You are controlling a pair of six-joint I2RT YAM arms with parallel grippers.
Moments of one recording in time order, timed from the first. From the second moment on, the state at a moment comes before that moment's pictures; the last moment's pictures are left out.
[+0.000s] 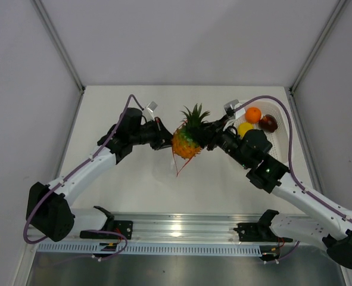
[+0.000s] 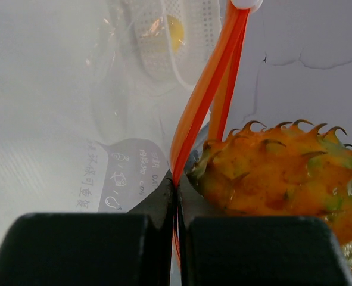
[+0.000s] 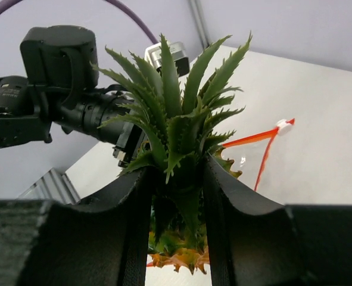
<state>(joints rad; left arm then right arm) -0.50 1.27 0.99 -0.20 0.56 -0.93 0.83 0.98 0.93 0.14 -0.01 0.34</state>
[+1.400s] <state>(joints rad) -0.49 1.27 0.78 0.17 0.71 -1.23 0.88 0.92 0.67 0.55 0.19 0.43</state>
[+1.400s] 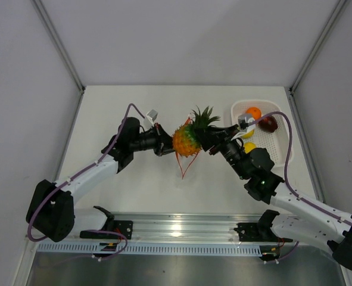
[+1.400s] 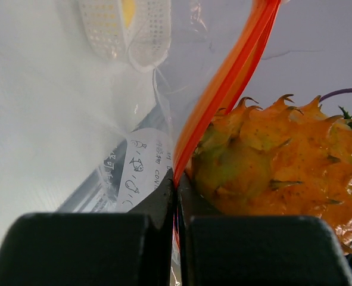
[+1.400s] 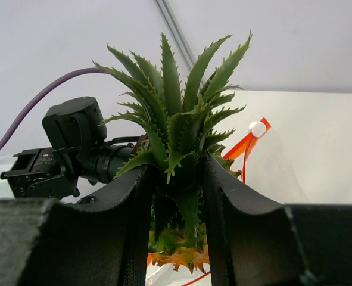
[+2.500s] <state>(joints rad) -0.52 1.11 0.86 -0.21 0.37 -0.99 1.10 0.94 0.74 0.17 0.47 0.14</state>
